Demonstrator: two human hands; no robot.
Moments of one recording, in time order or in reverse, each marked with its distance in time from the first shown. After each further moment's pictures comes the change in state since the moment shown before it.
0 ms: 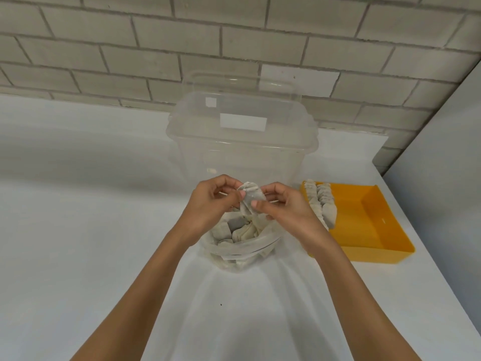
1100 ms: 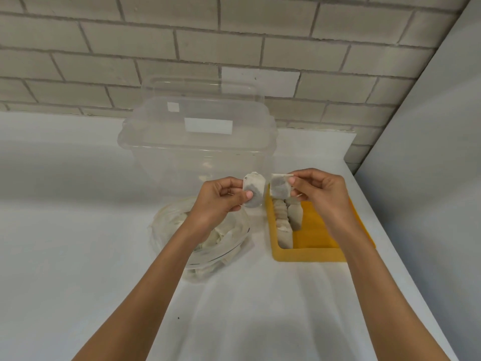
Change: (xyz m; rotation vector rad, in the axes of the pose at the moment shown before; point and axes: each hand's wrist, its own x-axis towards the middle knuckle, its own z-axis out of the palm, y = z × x) left_hand 0.034 0.009 0.088 -0.109 -0.073 -0.032; right_hand 0.000 0.014 -0.124 0.109 0.307 -0.132
